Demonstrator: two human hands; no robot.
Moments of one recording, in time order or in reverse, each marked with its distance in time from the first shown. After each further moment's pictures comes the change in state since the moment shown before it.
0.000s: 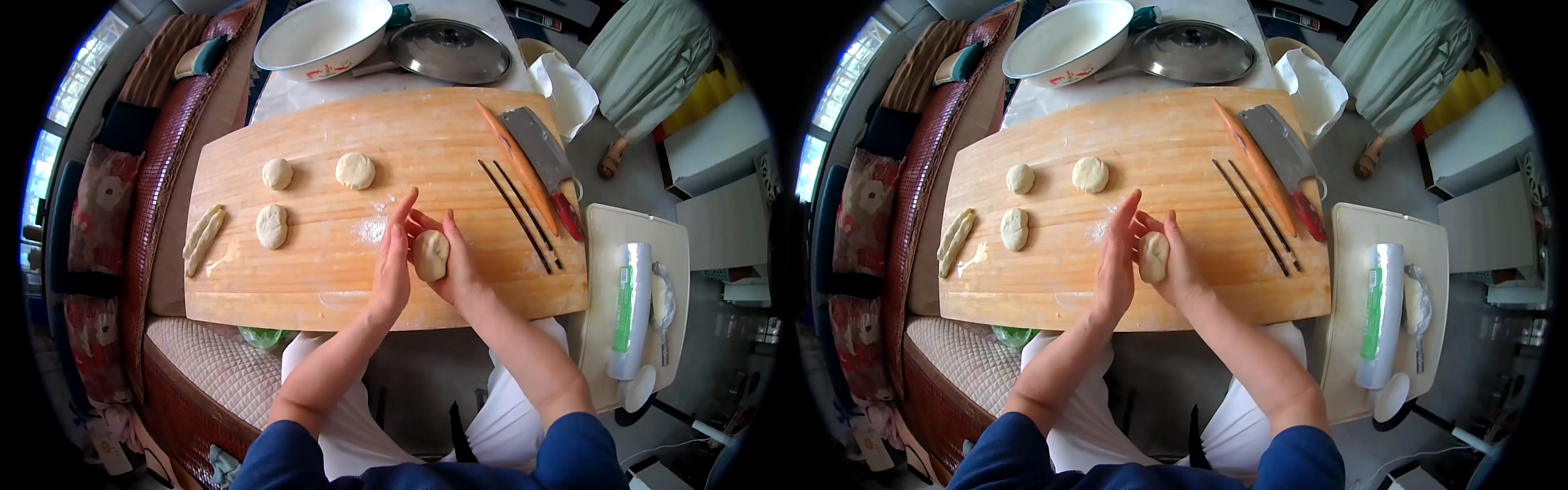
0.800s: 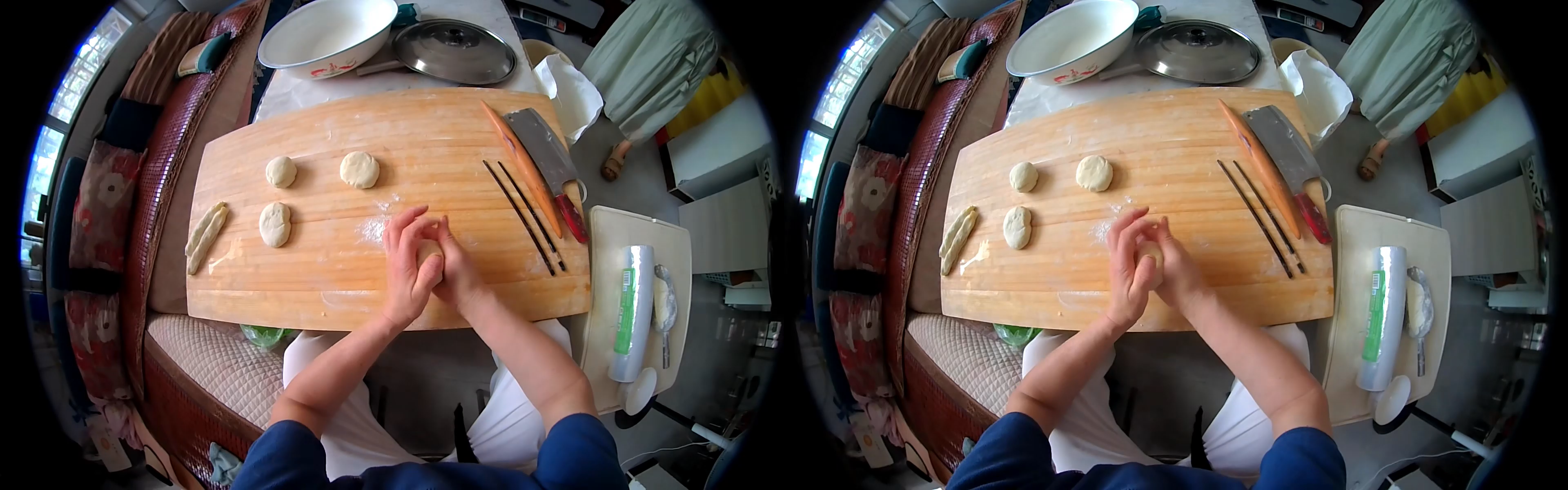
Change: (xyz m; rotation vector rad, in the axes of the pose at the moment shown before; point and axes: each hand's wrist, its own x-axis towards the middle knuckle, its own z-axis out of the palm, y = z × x) left_hand -0.009 0.000 0.006 0.464 0.049 0.339; right_hand 0.000 0.007 -0.003 -0.169 -0.187 -0.014
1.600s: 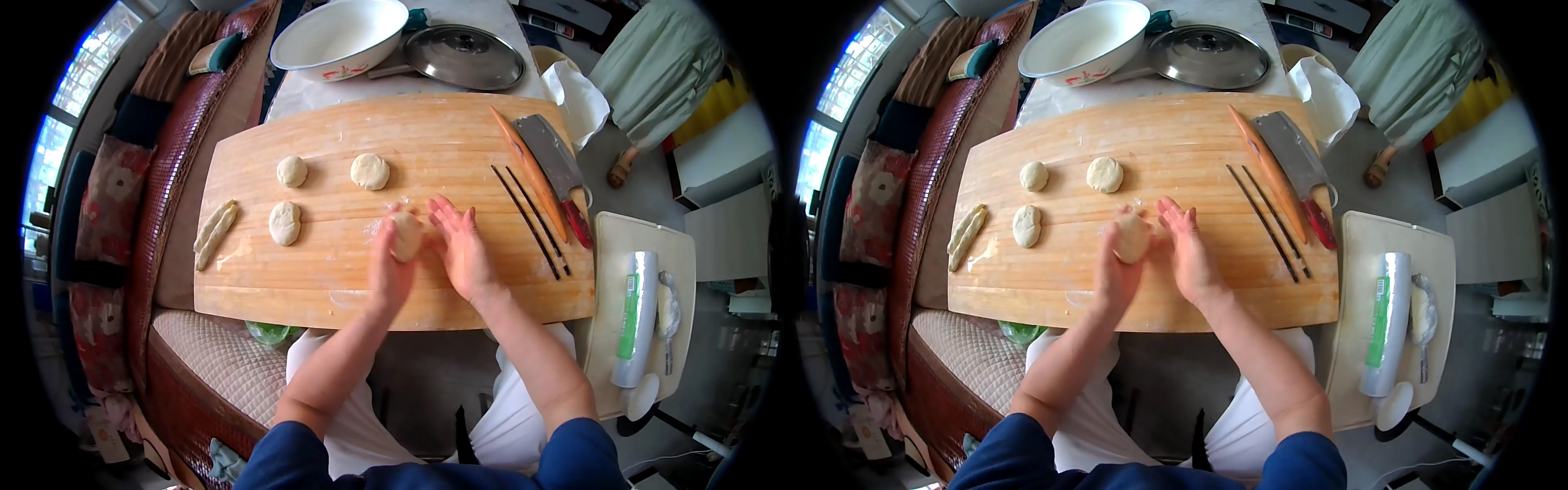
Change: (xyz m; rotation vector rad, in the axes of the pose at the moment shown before) left_hand 0.003 -0.043 -0.013 -1.092 0.212 -0.559; right_hand 0.005 -0.014 -0.007 -0.147 0.152 -0.158
